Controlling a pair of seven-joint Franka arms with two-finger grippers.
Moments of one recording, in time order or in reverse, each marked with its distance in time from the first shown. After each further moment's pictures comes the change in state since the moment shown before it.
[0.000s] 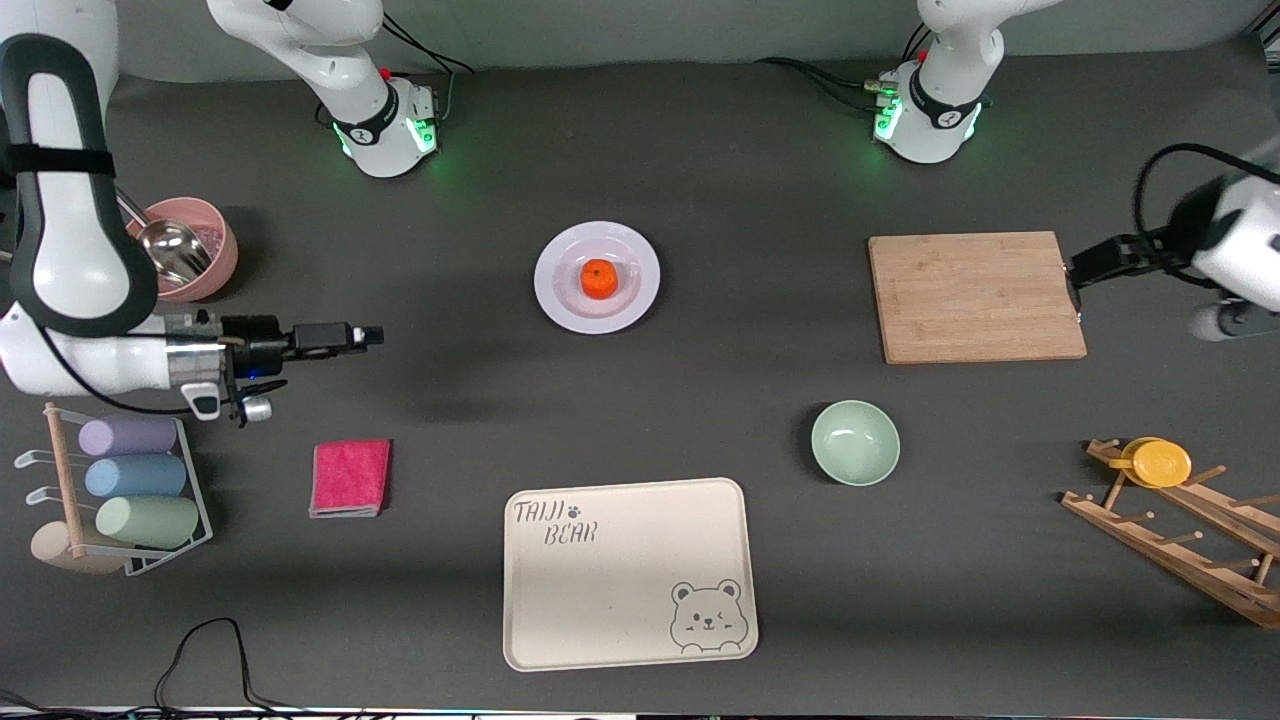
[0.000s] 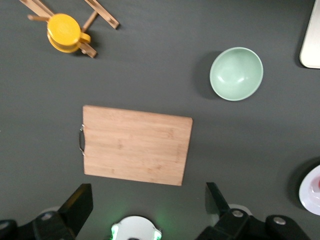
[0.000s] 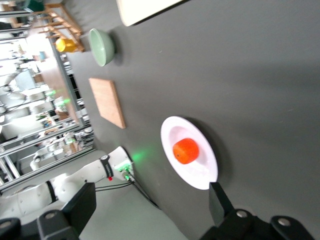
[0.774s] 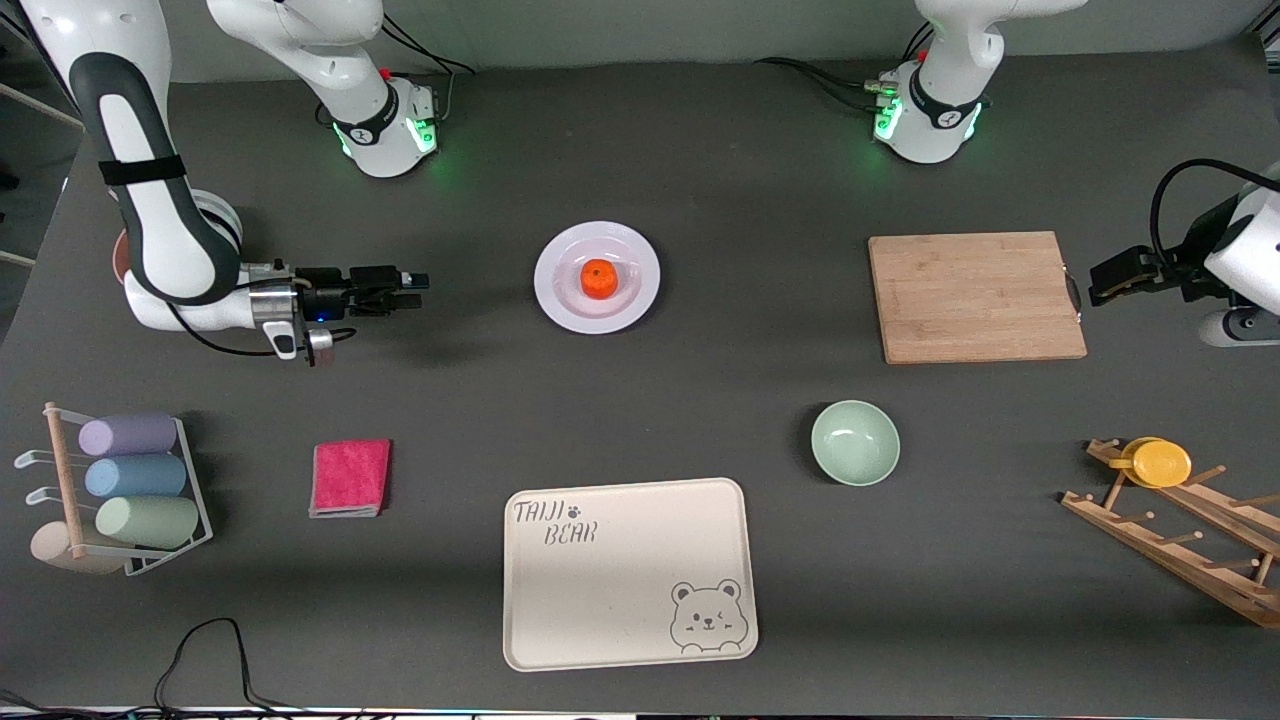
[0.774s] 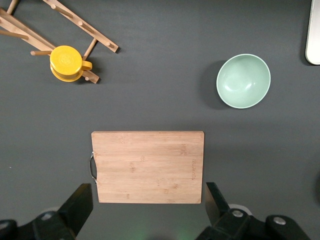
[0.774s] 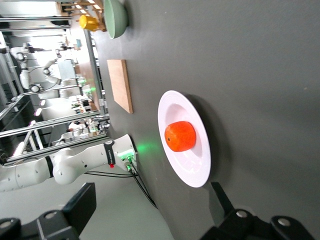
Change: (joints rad) left arm -0.234 -0.060 0.260 -0.142 -0.006 0.151 0.145; right arm 0.002 -0.061 -0.006 -0.401 0.190 0.117 -0.432
